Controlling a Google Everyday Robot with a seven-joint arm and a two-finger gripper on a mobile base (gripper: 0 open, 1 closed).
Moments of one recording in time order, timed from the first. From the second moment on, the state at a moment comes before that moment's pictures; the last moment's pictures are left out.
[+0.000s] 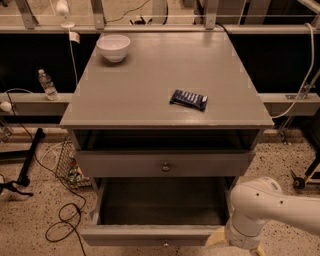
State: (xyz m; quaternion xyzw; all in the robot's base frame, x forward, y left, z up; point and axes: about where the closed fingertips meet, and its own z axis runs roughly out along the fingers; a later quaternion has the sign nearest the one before) arm 0.332 -0.236 0.465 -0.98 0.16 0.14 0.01
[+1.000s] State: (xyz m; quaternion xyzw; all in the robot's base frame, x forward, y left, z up) arm 0.324 -0.204 0.419 -0.99 0.06 0.16 0.02
